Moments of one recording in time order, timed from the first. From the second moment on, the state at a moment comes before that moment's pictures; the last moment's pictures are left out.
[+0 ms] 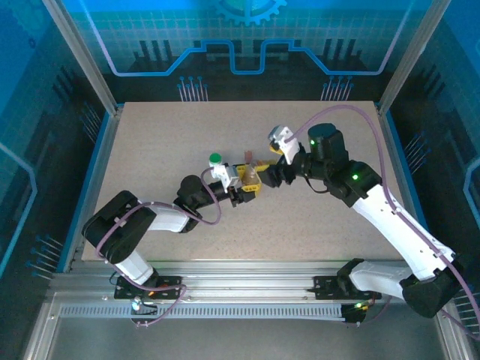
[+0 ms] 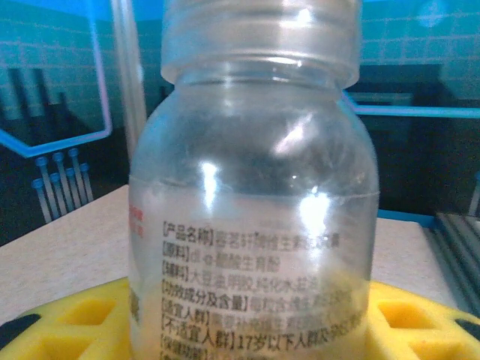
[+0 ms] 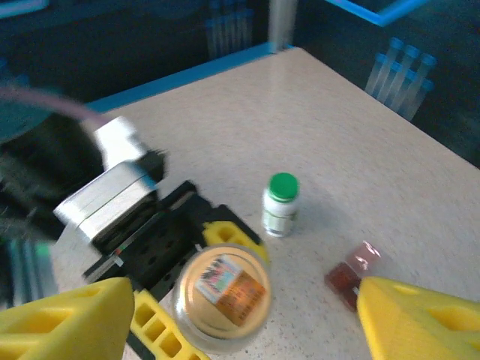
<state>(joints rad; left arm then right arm) -0.60 1.64 0.53 1.28 0.53 -0.06 0.58 1.17 1.25 -0.56 -0.31 -0.11</state>
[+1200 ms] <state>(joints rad) -0.65 1.73 0.54 1.28 0.17 0.03 0.65 1.42 1.28 -0.44 -0.08 0.44</state>
